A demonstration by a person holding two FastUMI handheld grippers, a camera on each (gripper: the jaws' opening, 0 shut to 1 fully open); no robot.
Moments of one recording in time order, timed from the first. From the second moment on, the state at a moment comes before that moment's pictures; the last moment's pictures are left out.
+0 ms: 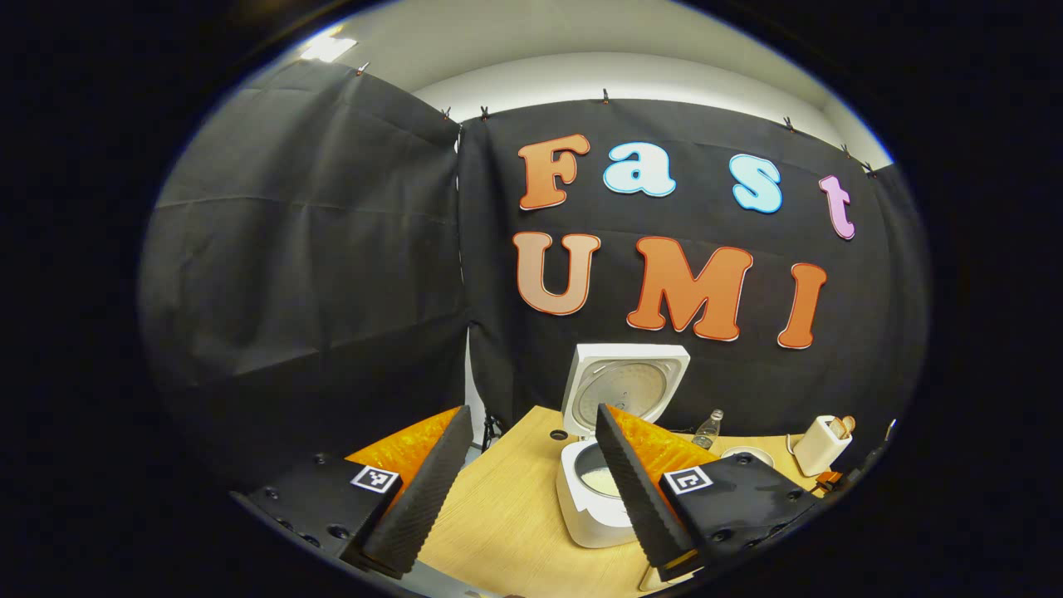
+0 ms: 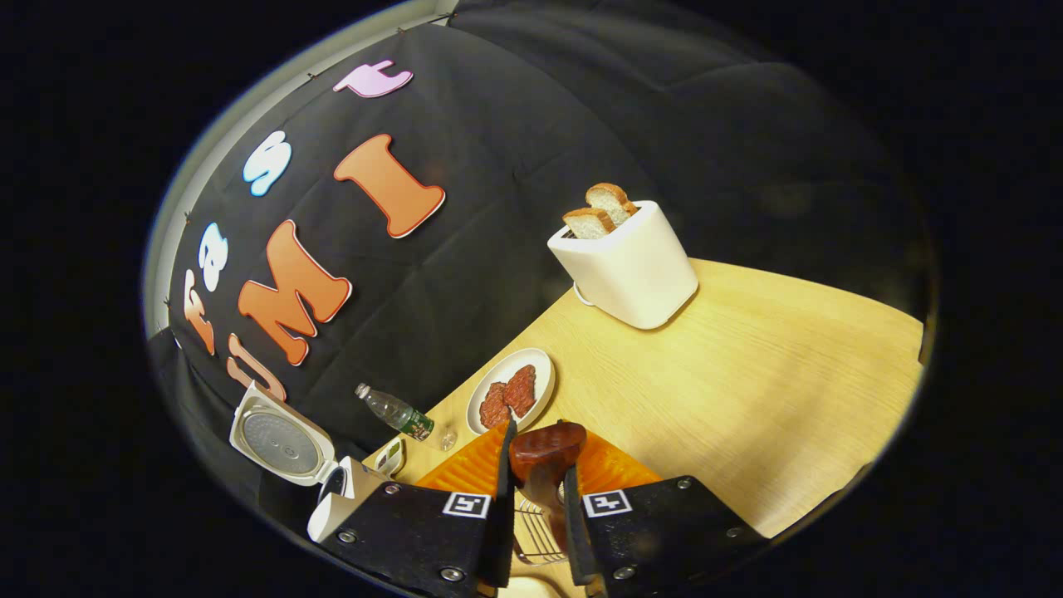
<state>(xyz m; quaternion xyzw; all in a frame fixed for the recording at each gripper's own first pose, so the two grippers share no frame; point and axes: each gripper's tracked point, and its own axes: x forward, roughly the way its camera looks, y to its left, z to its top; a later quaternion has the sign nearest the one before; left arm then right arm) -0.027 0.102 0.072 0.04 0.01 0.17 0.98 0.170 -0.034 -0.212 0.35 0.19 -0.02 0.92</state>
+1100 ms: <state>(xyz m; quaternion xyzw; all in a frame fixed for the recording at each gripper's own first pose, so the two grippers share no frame) -0.004 0.114 0.097 0.07 -0.02 0.06 1.00 0.053 0.059 -0.040 0.22 0.07 0.06 0.97</state>
